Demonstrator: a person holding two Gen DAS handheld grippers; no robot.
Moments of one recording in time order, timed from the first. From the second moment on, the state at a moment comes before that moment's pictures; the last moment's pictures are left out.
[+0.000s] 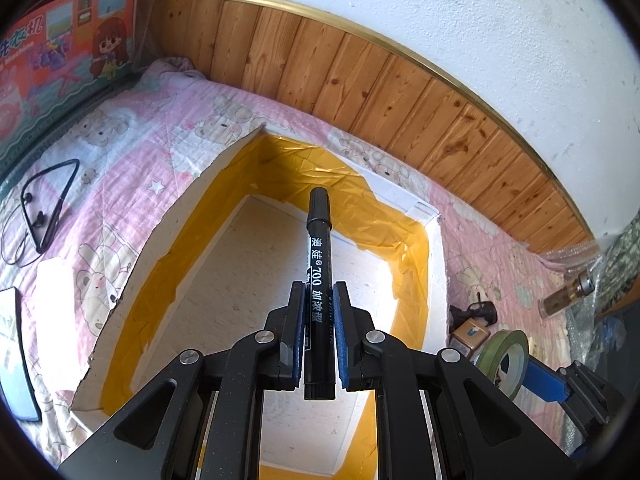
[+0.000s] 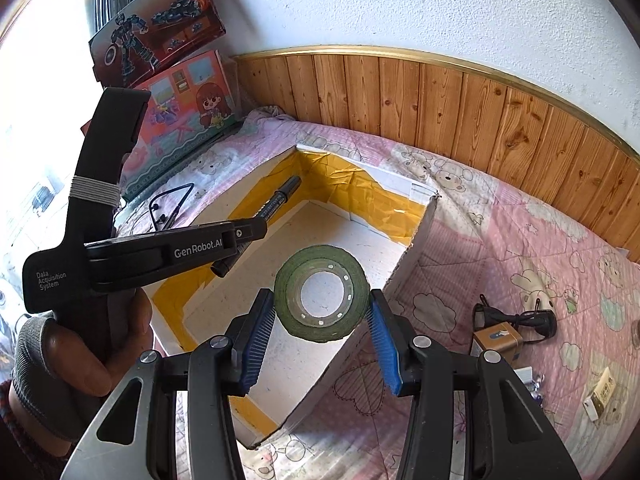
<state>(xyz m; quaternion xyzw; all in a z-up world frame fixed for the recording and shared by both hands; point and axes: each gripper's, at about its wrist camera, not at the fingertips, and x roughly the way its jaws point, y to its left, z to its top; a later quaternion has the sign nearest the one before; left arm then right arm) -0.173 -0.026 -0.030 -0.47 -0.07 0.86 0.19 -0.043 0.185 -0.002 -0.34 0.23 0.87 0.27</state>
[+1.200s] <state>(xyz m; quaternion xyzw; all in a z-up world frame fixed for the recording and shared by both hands) -0.212 -0.024 -0.045 -0.49 -0.08 0.85 0.19 -0.102 0.247 -0.022 -0.39 0.23 0.86 0.25</state>
